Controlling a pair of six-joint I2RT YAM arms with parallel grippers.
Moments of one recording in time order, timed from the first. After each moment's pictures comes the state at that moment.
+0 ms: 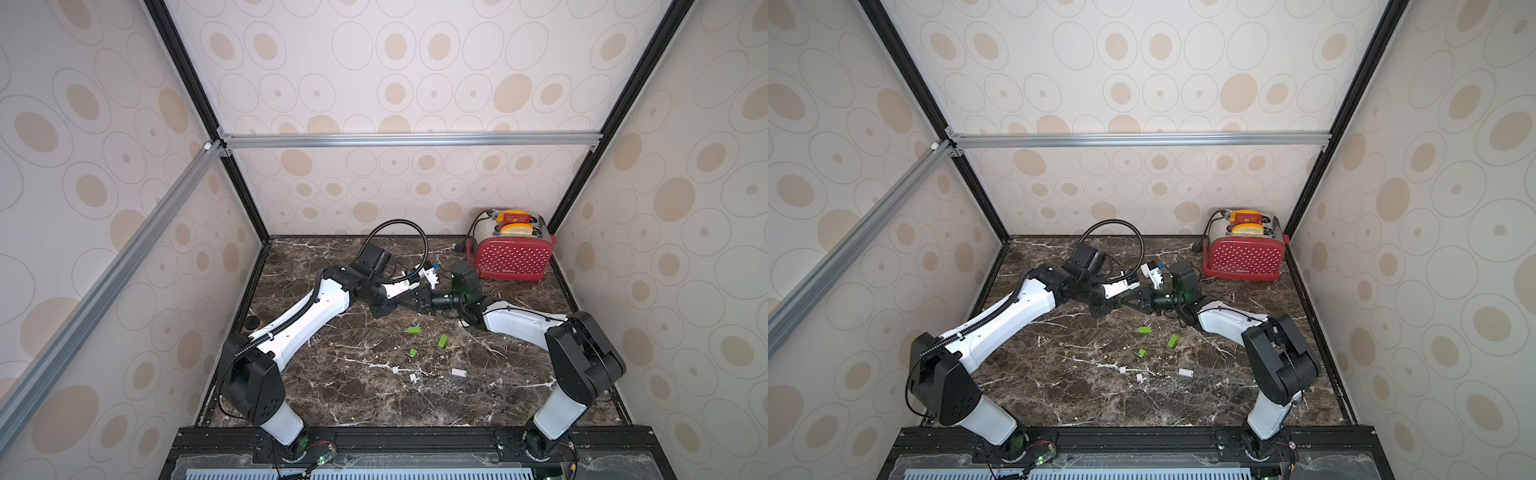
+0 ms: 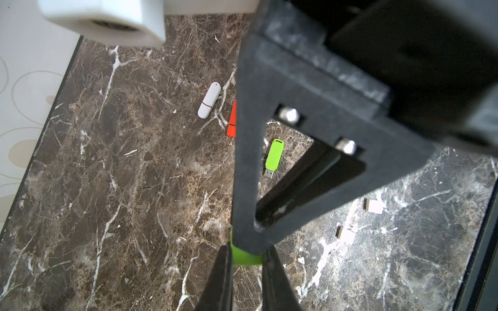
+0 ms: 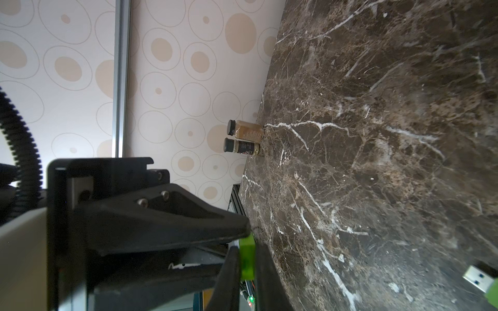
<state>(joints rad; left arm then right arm) -0.60 1.59 1.43 -0.87 0.19 0.59 0.63 1.70 0.98 0.35 -0.88 0.95</state>
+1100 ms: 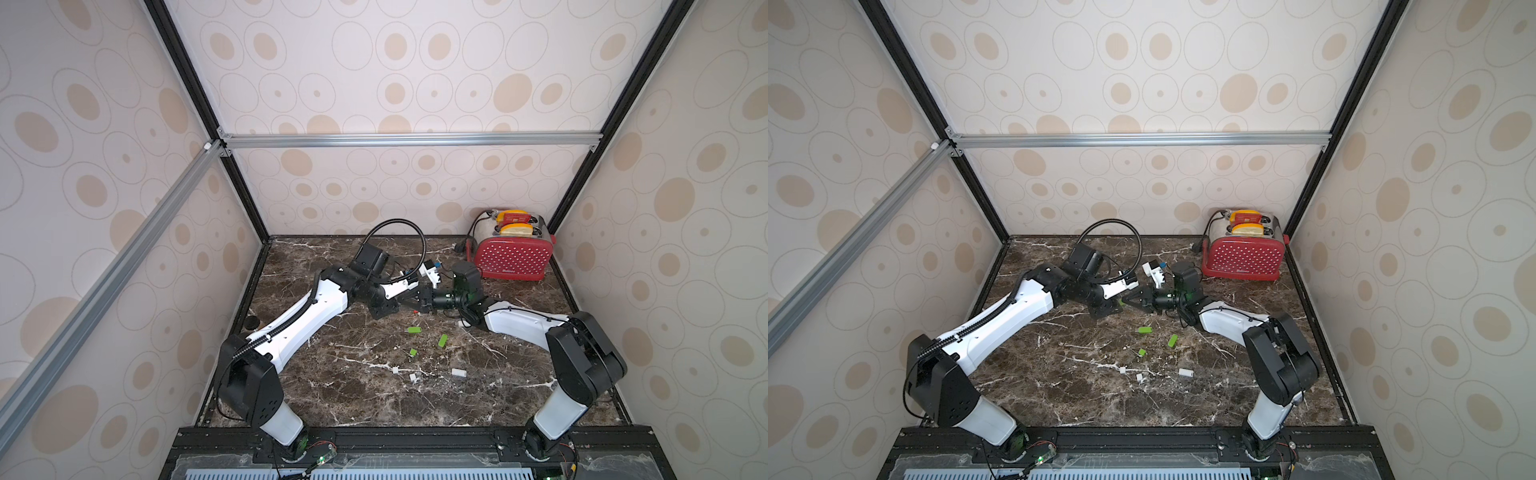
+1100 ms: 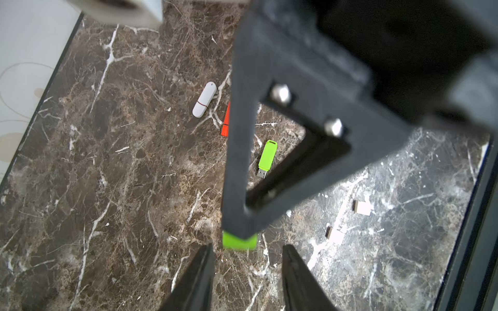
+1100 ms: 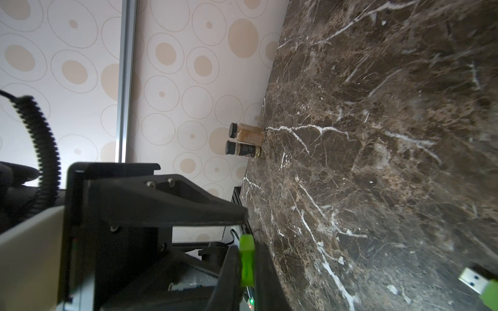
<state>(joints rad) -0.55 1.55 1.40 -0.88 0.26 0.54 0.60 1.68 0.96 0.38 -0.88 0.96</state>
